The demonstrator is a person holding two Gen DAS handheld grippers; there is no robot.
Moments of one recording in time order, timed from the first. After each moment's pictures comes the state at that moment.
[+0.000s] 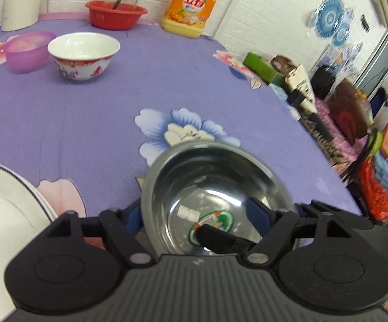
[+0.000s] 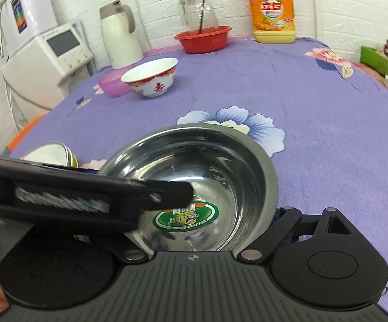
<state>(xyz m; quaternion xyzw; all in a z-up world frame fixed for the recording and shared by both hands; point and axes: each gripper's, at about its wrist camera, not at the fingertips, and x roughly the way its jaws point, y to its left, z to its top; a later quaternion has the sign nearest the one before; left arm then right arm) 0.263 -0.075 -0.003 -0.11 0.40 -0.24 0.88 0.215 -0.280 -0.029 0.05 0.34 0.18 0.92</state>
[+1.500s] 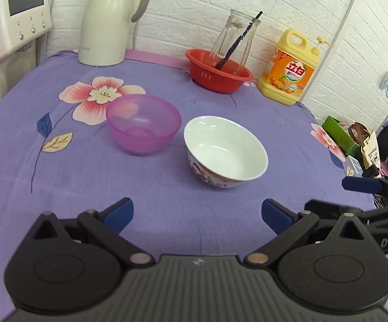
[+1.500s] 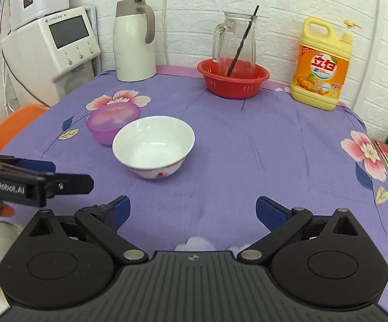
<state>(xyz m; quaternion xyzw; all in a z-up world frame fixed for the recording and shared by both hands) 0.379 0.050 0.025 -0.13 0.36 -0.08 0.92 0.362 -0.206 0.044 -0.08 0.33 0.21 0.92</state>
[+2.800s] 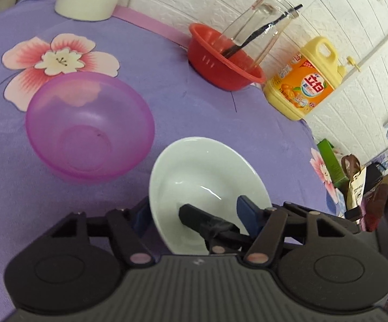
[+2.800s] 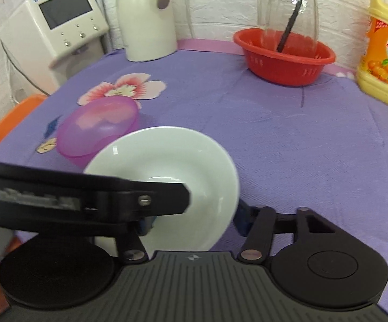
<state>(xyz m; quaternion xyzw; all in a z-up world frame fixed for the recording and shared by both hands) 0.493 0.038 -0.009 -0.25 0.40 -0.11 0.87 0.480 -0.147 -0.006 -0.06 0.39 0.28 0.88</state>
